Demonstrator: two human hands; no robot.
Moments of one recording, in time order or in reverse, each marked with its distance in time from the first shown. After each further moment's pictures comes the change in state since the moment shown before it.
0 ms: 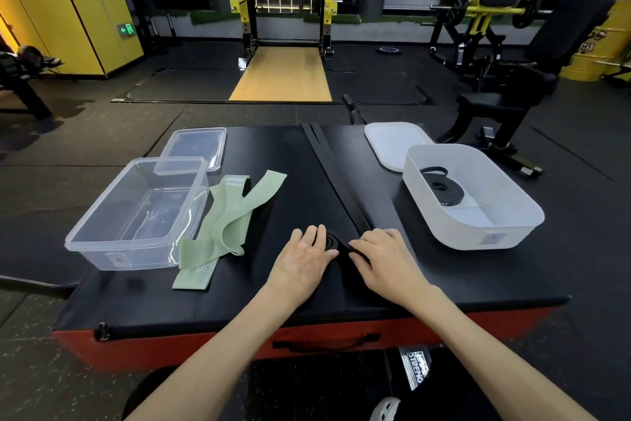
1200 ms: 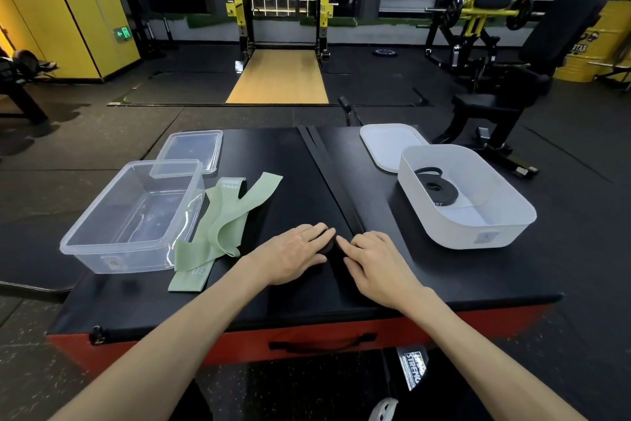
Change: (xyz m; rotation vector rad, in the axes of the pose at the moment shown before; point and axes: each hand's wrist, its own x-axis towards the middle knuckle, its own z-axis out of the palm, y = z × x) left_hand 0.020 -0.038 -0.012 -0.353 -0.330 0.315; right_hand -0.002 -0.007 -0.007 0.028 -0.097 -0.025
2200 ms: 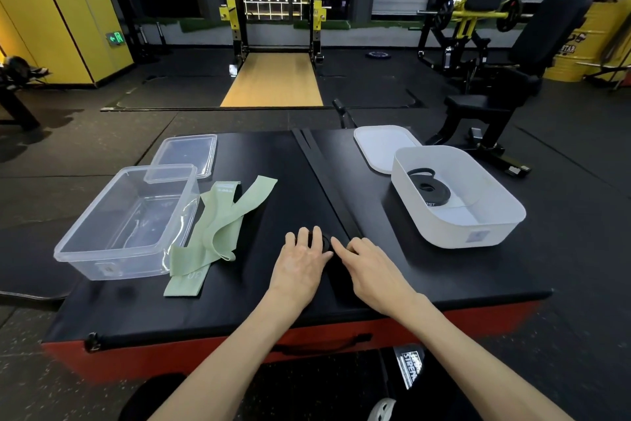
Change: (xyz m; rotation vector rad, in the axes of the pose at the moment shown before) left_hand 0.011 0.049 0.021 0.175 0.031 -0.496; right_hand -0.006 -0.005 0.003 0.068 -0.051 0.060
